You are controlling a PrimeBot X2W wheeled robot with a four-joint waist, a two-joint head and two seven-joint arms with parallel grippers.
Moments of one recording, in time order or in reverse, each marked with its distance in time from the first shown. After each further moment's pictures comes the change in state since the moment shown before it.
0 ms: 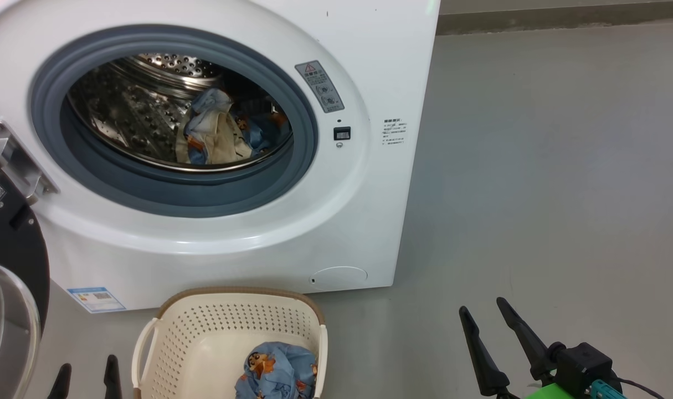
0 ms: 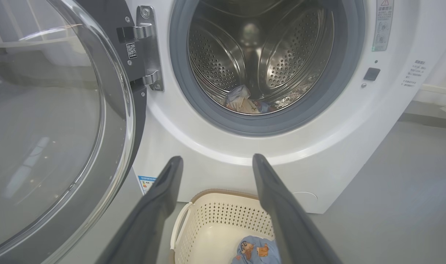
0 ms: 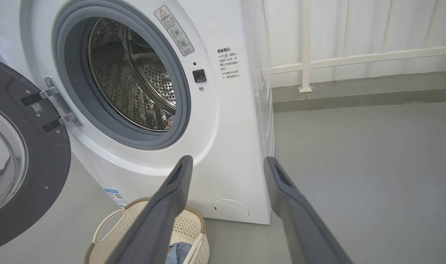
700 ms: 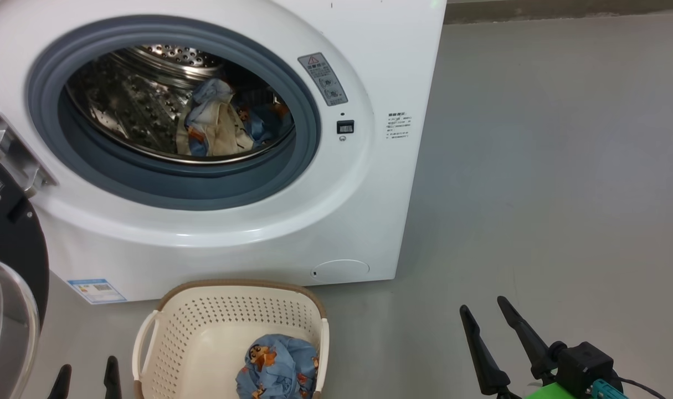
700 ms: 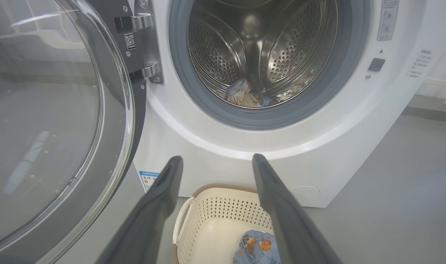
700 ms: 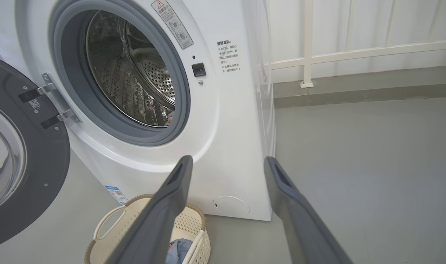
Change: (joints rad) left arm 0.000 -0.016 0.020 0.015 0.027 -0.021 0.000; right arm 0.000 0.000 -0.002 -0.004 0.000 0.000 0.000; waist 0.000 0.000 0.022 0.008
